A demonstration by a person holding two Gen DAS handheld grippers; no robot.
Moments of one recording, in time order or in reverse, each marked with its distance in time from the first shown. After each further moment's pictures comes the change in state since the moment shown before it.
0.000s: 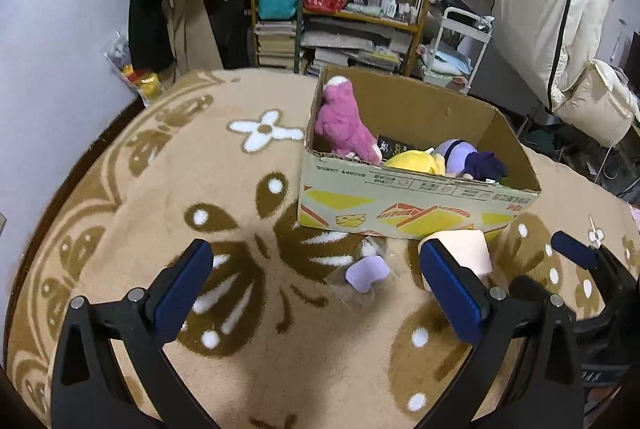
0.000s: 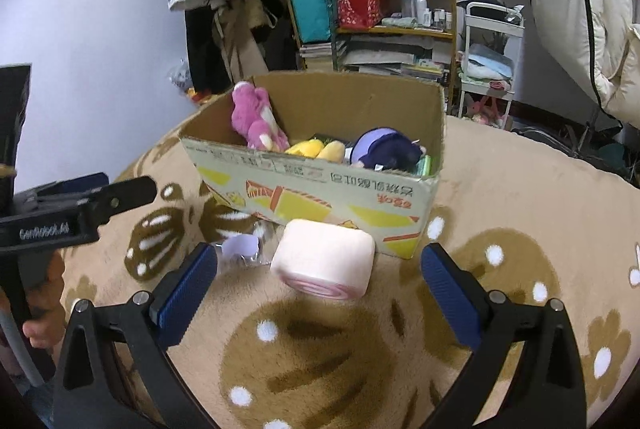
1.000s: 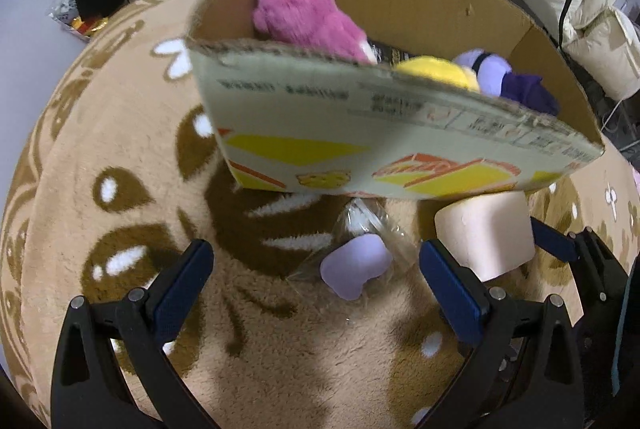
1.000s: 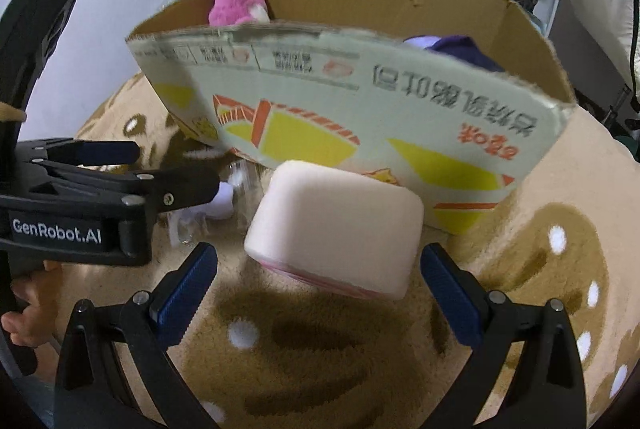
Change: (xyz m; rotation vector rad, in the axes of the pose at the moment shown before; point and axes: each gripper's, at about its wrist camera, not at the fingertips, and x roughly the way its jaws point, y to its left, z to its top) left arm 0.117 -0.014 -0.003 0.071 0.316 -0.065; right arm 0.091 0.009 -0.015 -0.061 0.236 -0.010
